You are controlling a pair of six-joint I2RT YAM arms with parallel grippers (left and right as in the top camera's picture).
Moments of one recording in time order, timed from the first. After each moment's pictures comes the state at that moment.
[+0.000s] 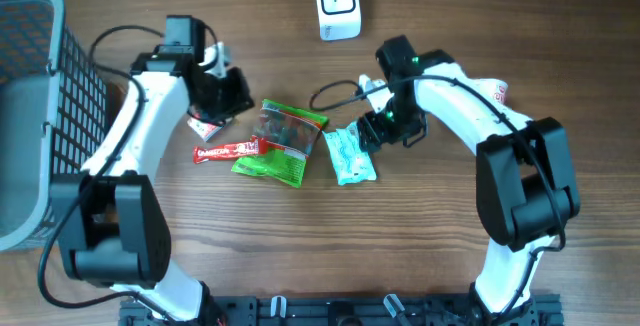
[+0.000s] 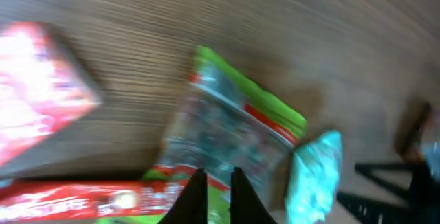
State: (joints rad) left arm -0.06 1.79 1.32 -0.83 0.40 -0.38; right arm 0.36 2.01 1.42 -0.99 -0.29 -0.12
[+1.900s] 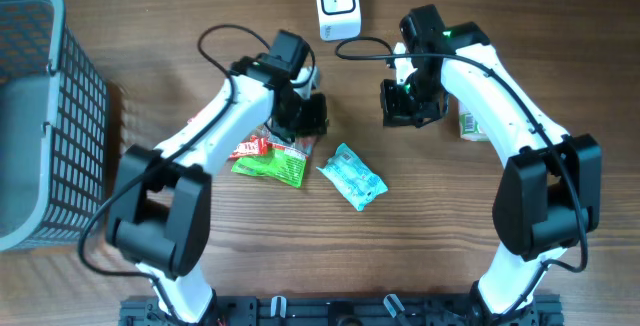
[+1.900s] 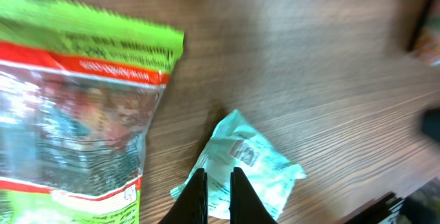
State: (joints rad) left arm -0.41 1.88 1.38 -0.83 0.41 -0.41; right arm 0.29 1.94 1.55 -1.18 -0.34 0.23
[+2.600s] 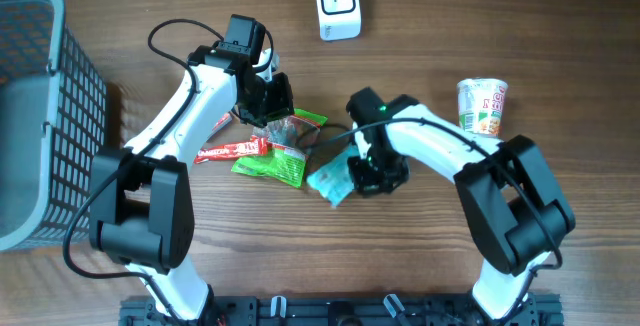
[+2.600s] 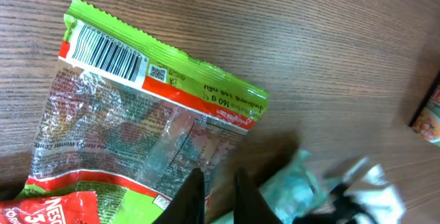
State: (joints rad) left arm -0.25 1.88 1.38 -0.83 0.37 -0.47; right arm 0.54 1.93 1.16 -0.93 -0.28 0.29
